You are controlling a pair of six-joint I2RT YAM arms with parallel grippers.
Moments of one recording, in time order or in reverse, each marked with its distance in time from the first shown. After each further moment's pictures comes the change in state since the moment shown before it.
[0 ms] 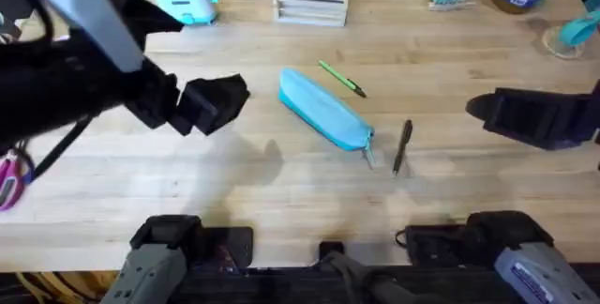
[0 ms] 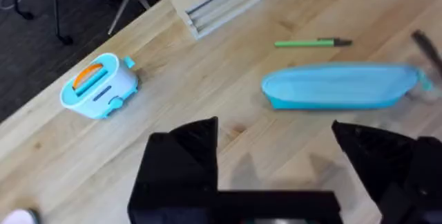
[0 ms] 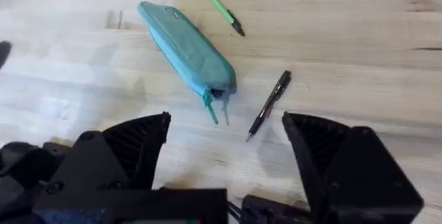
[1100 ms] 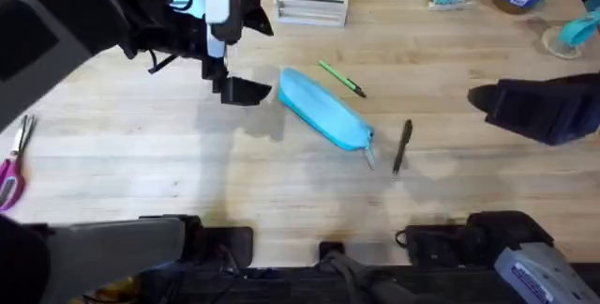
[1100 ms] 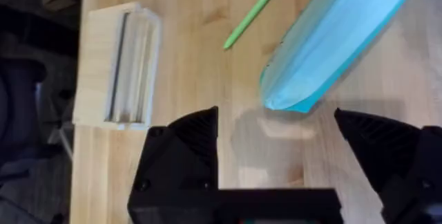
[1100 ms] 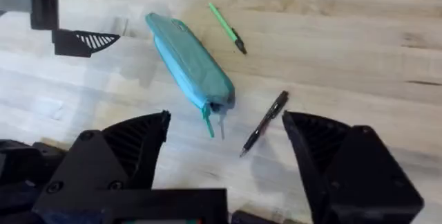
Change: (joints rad) left arm 0.000 0.733 0.020 0.196 0.378 1.003; right arm 0.000 0.000 0.001 0.068 -0.015 -0.060
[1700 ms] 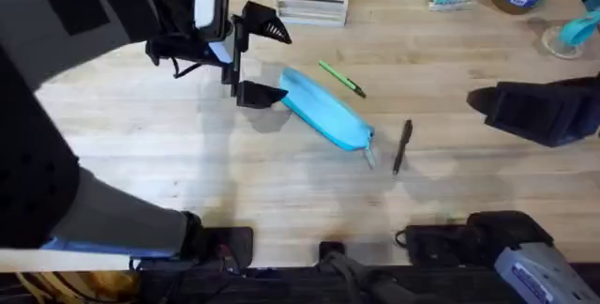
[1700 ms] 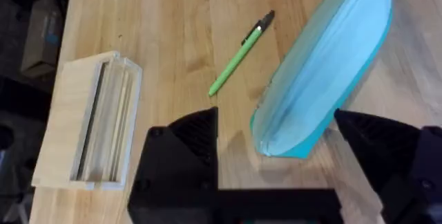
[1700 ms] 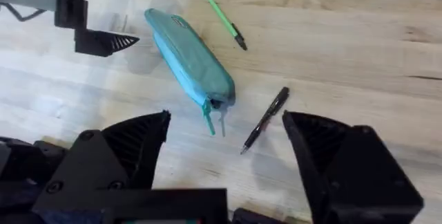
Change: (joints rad) left arm 0.000 0.200 0.000 0.057 0.253 0.088; right arm 0.000 0.000 0.000 -0.014 0.000 0.005
